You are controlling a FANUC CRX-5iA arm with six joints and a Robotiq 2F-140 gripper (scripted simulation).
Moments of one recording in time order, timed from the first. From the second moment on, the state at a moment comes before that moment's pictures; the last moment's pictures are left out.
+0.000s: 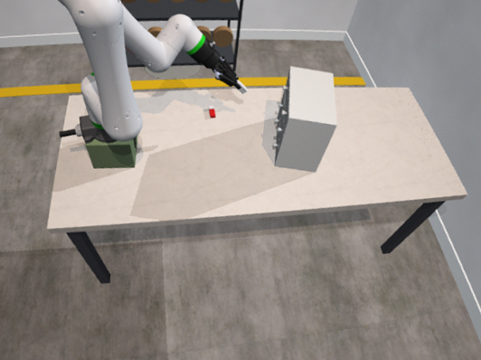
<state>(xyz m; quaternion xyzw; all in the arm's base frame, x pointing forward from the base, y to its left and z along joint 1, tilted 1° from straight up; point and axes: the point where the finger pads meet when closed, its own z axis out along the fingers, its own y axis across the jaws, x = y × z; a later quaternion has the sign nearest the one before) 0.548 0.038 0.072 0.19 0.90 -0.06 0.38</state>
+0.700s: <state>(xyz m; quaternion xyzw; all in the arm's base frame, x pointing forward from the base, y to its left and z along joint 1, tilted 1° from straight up) 0.519 0.053 0.091 0.21 0.94 -0.04 0.28</state>
